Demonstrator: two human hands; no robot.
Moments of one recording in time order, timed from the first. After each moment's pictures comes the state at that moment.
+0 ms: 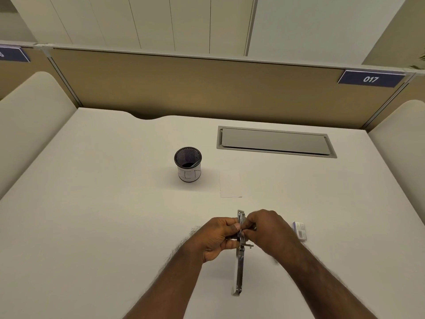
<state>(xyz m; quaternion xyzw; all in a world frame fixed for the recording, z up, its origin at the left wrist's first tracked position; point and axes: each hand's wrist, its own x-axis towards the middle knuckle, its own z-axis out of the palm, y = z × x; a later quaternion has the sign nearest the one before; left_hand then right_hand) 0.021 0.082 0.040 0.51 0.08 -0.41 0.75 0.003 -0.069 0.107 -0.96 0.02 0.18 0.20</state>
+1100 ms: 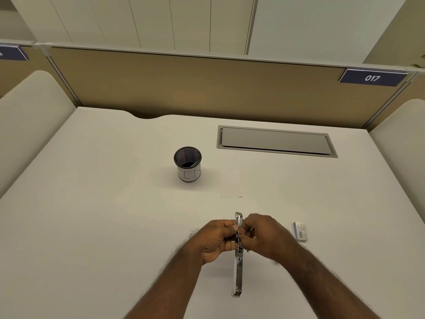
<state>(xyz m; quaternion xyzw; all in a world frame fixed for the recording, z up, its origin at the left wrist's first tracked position) 0.019 0.083 0.039 0.48 0.11 -0.41 0.77 0.002 -0.077 0.088 -0.95 -0.05 0.19 0.25</state>
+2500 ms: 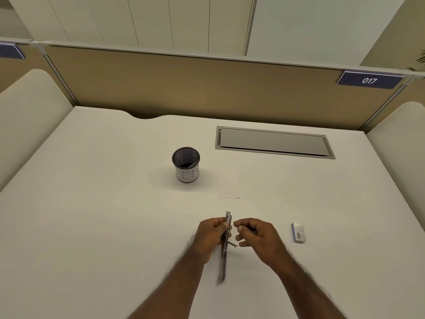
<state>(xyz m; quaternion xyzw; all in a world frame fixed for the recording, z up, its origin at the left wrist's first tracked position) 0.026 0.079 -0.006 0.66 0.17 -0.25 0.69 -0.011 -0.069 0.055 -0.77 0.12 0.12 0.62</state>
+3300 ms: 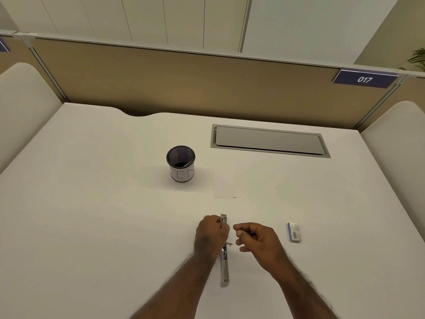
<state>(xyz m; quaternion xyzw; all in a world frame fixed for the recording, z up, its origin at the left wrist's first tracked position) 0.034 0.057 -0.026 0.89 0.10 -0.14 0.42 -0.019 -0.075 0.051 -0.77 0.14 0.12 0.61</state>
